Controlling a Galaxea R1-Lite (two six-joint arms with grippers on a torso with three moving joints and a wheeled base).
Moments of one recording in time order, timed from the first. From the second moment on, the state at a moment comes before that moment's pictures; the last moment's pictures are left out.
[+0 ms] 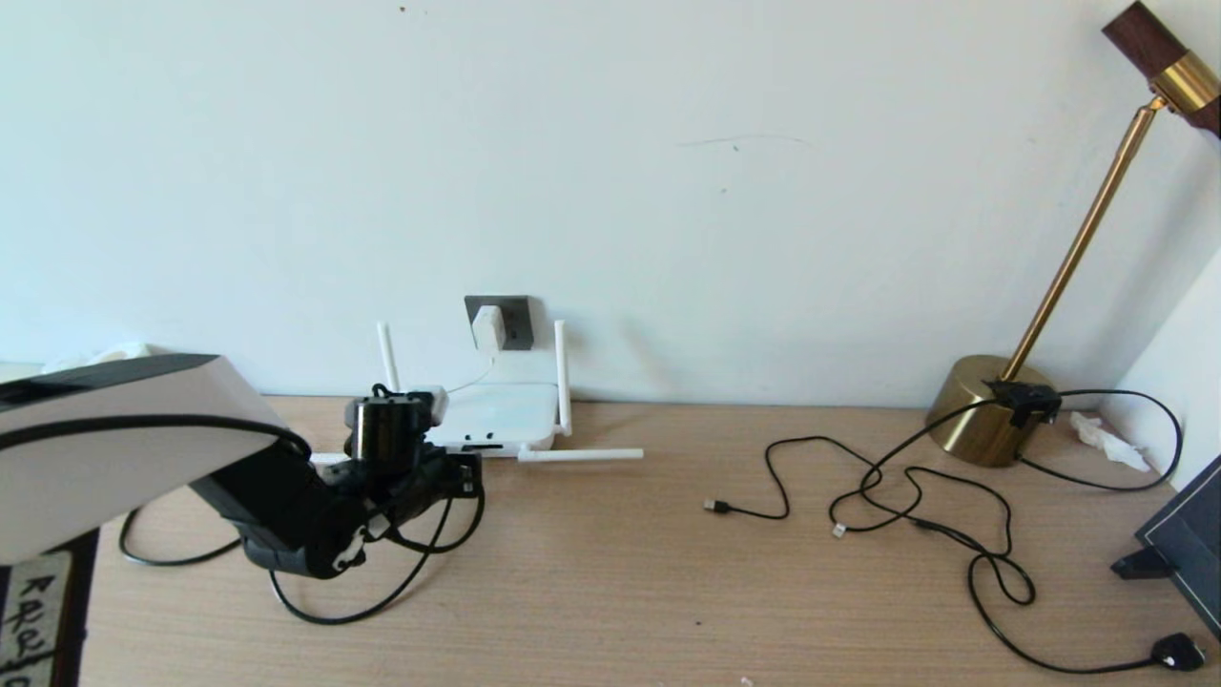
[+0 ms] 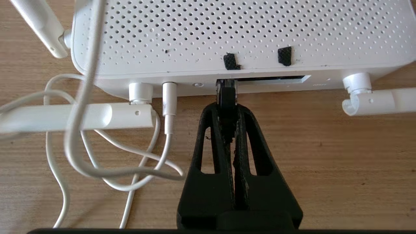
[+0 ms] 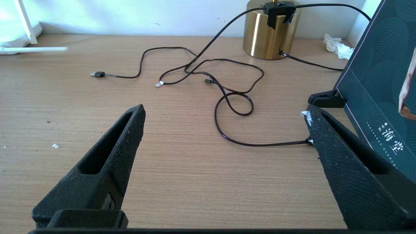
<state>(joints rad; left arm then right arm) -0.22 2.22 -0.87 -0.88 0.13 -0.04 0.01 0.00 0.00 -0.01 -0.01 0.02</state>
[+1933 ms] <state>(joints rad) -0.22 2.24 -0.97 -0.77 0.13 -0.10 0.01 0.00 0.00 -0.01 -0.01 0.02</state>
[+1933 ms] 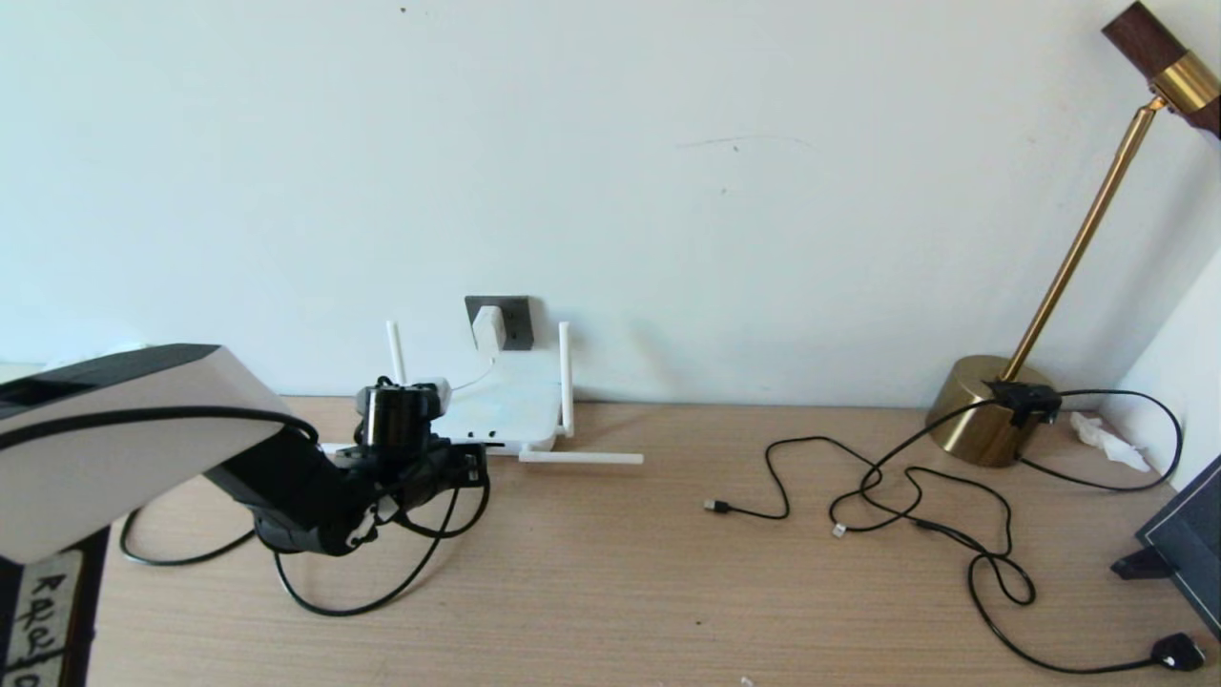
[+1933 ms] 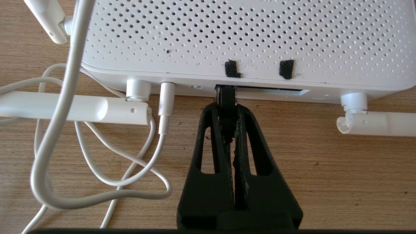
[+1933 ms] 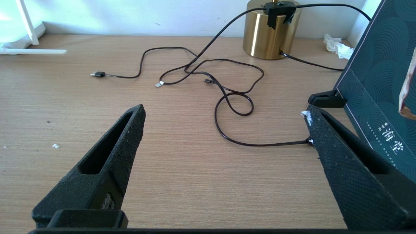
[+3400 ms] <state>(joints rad) -0.22 2.24 -1.02 -0.69 0.14 -0.11 0.01 0.00 0.00 -0.01 -0.01 0.02</state>
